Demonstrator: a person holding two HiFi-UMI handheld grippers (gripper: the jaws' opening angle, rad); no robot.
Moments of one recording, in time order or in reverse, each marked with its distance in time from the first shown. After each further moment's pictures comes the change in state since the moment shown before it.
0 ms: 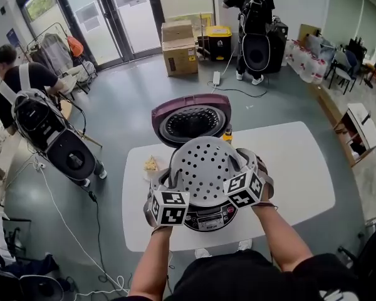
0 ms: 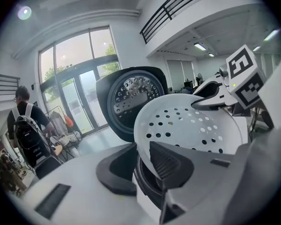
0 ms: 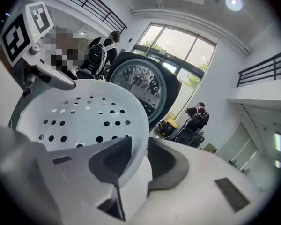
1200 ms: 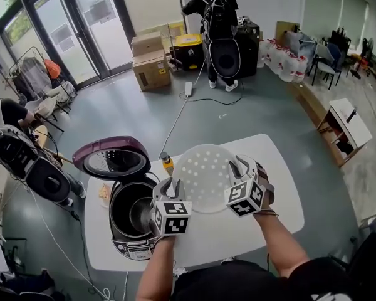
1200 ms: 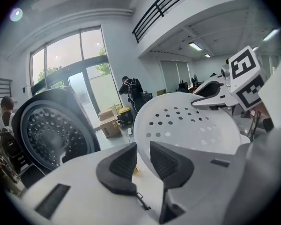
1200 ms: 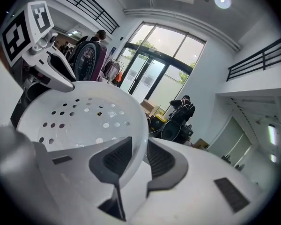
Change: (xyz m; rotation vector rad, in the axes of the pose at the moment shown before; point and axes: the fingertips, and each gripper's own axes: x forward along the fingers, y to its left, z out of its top) left arm 0.104 -0.230 0.142 0.013 -0.013 -0.040; right arm -0.016 -0.232 -0.170 0.016 -0.001 -0.076
